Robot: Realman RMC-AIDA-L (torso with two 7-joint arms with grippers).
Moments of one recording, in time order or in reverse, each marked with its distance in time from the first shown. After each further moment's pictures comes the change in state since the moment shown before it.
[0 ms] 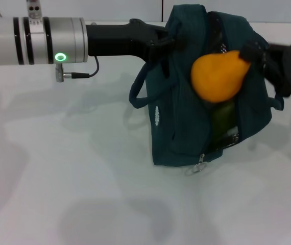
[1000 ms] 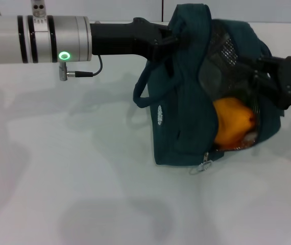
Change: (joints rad) left arm -0.010 -0.003 0.000 0.006 0.001 -0.008 0.002; right arm -0.012 -0.005 0.017 -0.024 -0.075 -0.003 0.051
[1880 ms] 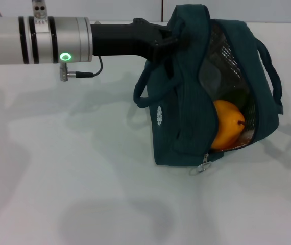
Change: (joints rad) left arm 0.001 -0.003 0.000 0.001 0.000 -0.012 0.010; right arm -0.238 -0.029 0.235 -0.002 -0.184 0.028 -0.083
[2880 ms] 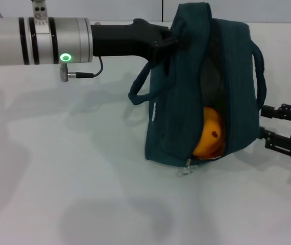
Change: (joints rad) left arm 0.002 -0.001 0.000 0.001 -0.002 0.000 0.002; right arm 0.091 0.042 -0.104 -0.129 -0.161 0.080 -0.021
